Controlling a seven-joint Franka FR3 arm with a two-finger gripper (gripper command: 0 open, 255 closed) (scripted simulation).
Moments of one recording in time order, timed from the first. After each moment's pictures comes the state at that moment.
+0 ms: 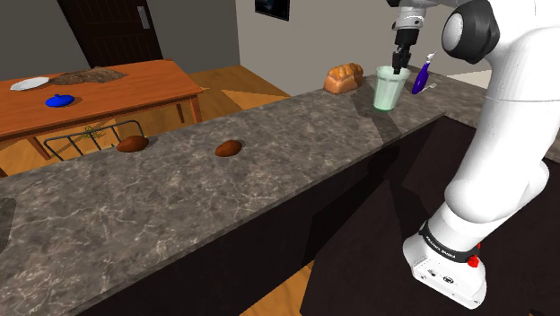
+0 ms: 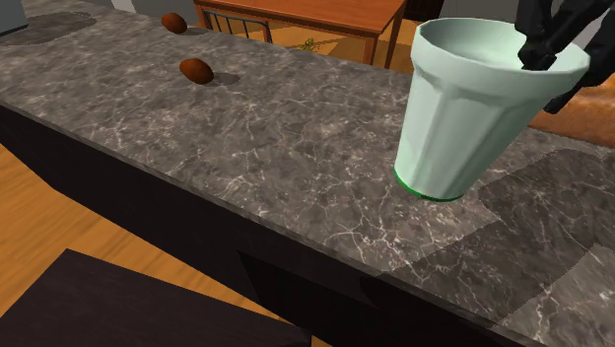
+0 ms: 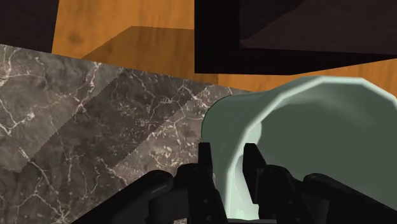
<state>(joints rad) -0.30 0.33 -0.59 -1.40 0.16 1.39 -0.89</state>
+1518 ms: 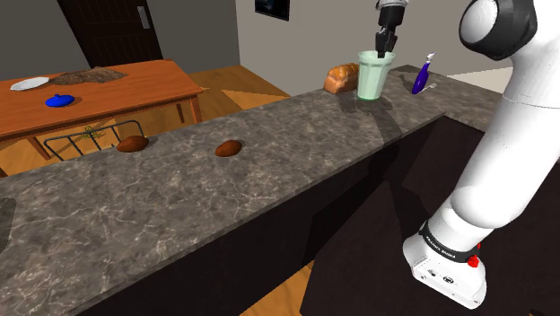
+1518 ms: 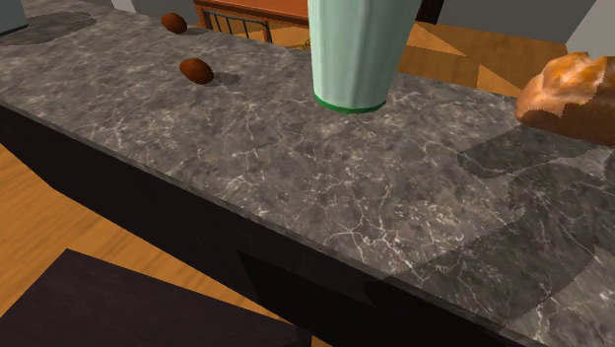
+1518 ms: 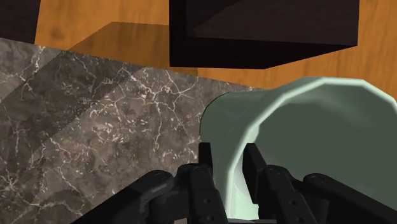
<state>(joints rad) -0.15 0.19 -0.53 -1.39 0.14 1.27 -0.66</state>
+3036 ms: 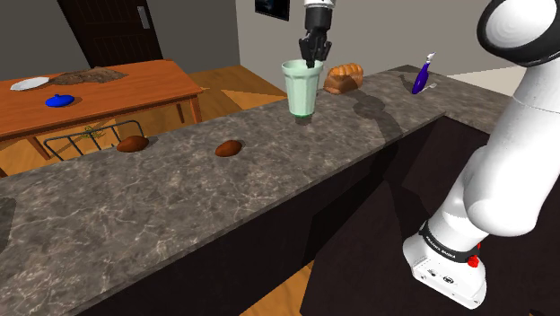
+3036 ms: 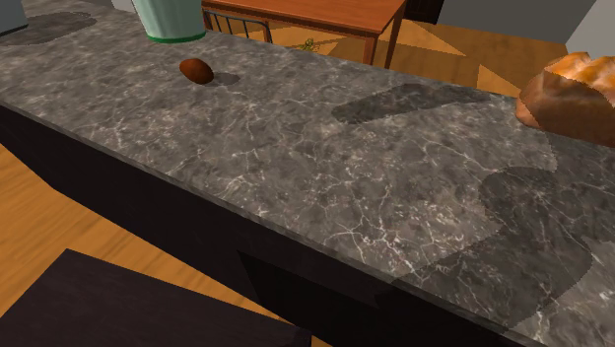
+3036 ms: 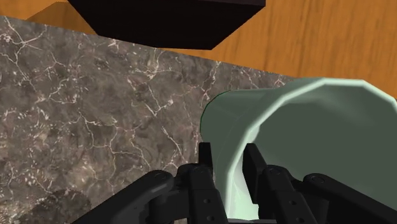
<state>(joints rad) 0.17 0.12 -0.28 -1.47 0.22 1.37 -0.10</state>
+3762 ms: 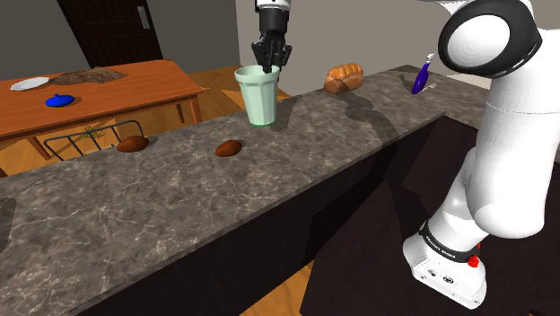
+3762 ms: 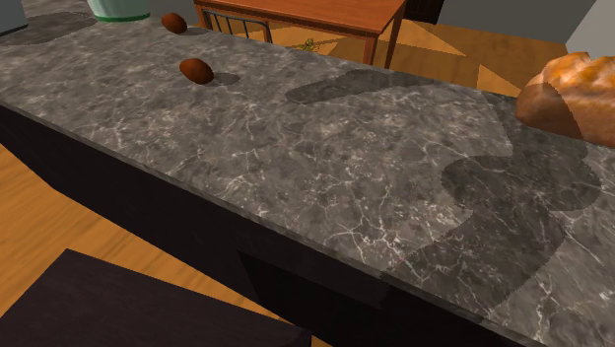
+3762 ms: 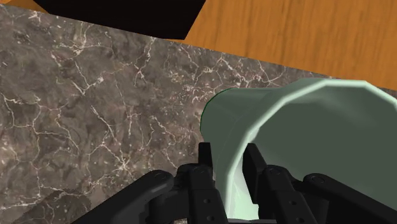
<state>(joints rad) 0.28 0.29 -0.19 -1.24 0.28 1.35 0.13</state>
